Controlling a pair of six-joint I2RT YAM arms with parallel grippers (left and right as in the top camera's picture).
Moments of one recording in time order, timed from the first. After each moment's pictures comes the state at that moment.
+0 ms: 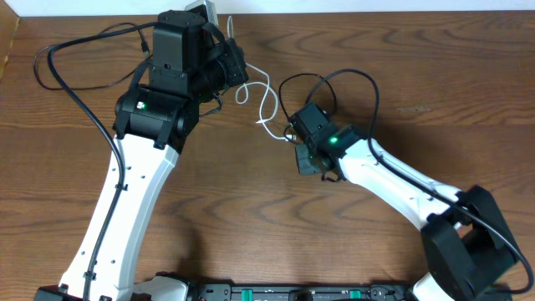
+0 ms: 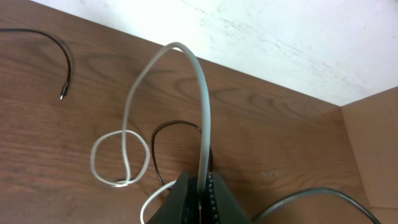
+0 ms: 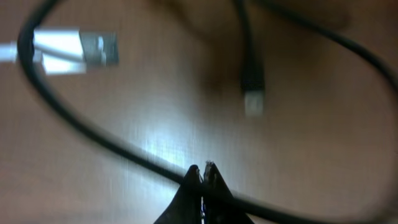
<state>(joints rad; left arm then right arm) -0.28 1.46 1.56 -0.69 0.16 -0.56 0.66 1.76 1.17 -0.65 0.11 0.51</state>
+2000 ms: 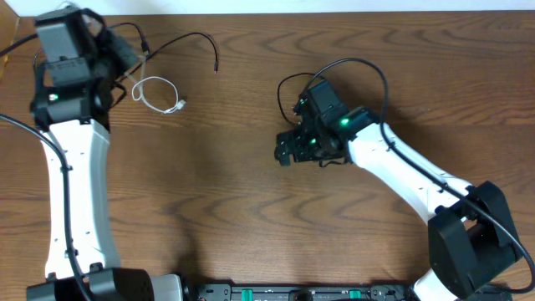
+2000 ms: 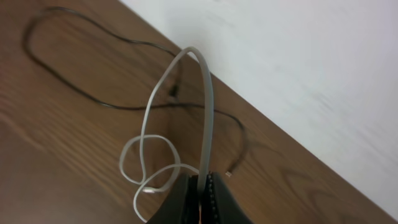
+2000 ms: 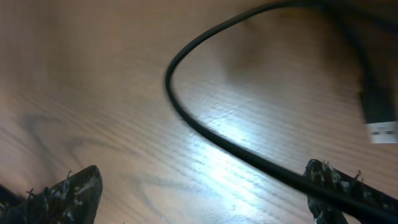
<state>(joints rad) 0.22 1.52 1.56 -0.66 0.01 -0.51 0.59 1.77 1.27 -0.69 -0.27 0.44</state>
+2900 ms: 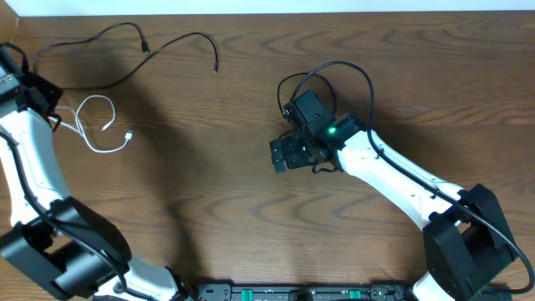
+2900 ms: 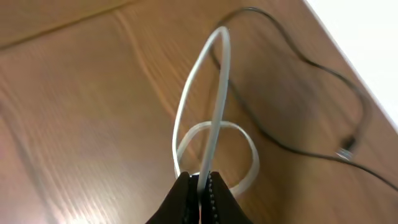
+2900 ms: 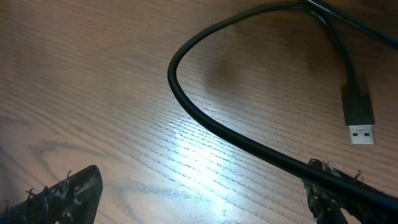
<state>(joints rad) 0.58 1.76 1.56 -0.65 -0.13 -0.44 0.65 1.77 1.27 -0.69 -0.14 0.44</state>
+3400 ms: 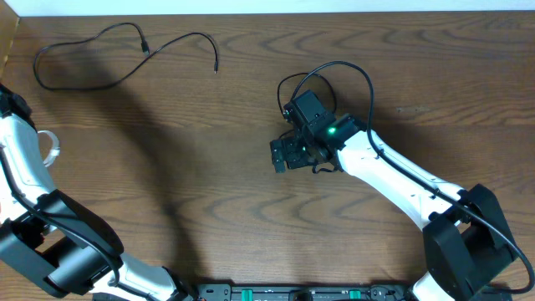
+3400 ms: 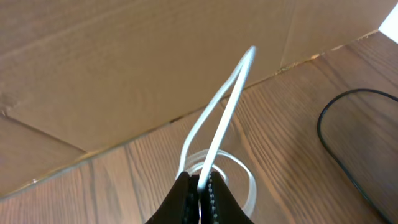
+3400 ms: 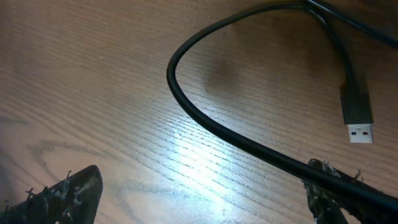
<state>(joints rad) 0.66 1.81 1.56 -0.44 -0.45 -0.20 0.65 1.77 1.27 -0.69 -0.13 0.44</state>
